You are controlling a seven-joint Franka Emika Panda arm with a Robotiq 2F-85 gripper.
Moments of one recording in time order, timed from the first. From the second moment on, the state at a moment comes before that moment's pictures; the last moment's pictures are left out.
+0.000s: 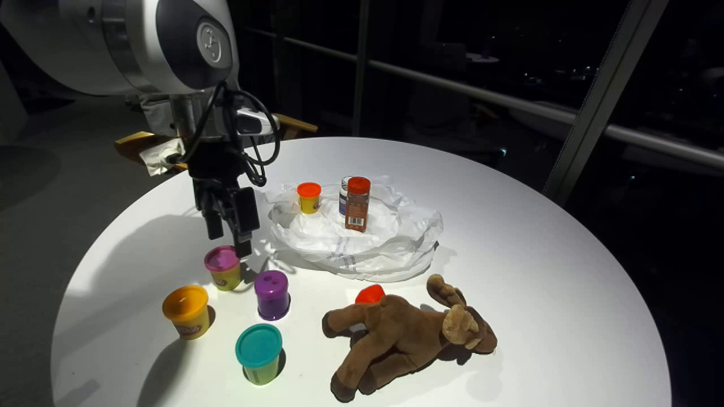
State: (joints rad) arm 0.25 0.48 0.02 -2.17 -0.24 2.42 0.73
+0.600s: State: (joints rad) arm 0.27 0.52 0.02 -2.18 -0.24 2.42 0.68
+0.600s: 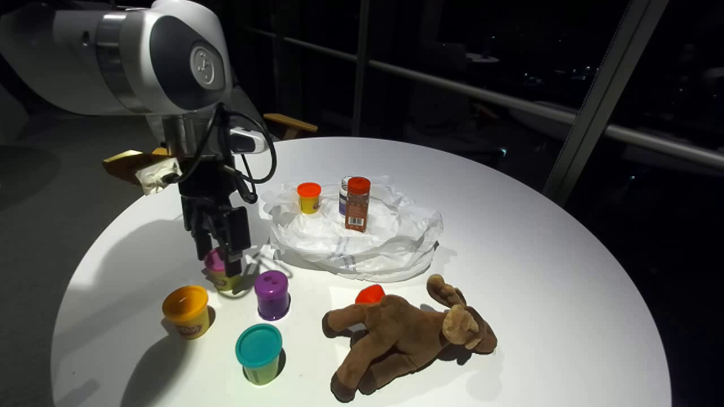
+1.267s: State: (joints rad) arm 0.29 0.46 0.01 -2.20 -0.22 2.43 0.70
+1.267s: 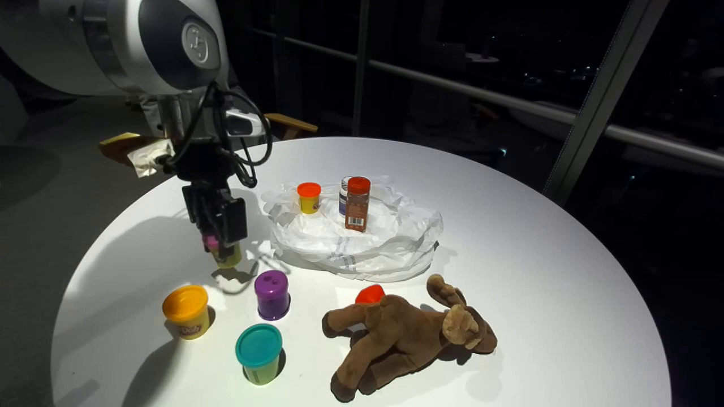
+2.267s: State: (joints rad) arm 0.32 0.56 -0.09 -1.97 -0.33 2.54 1.21
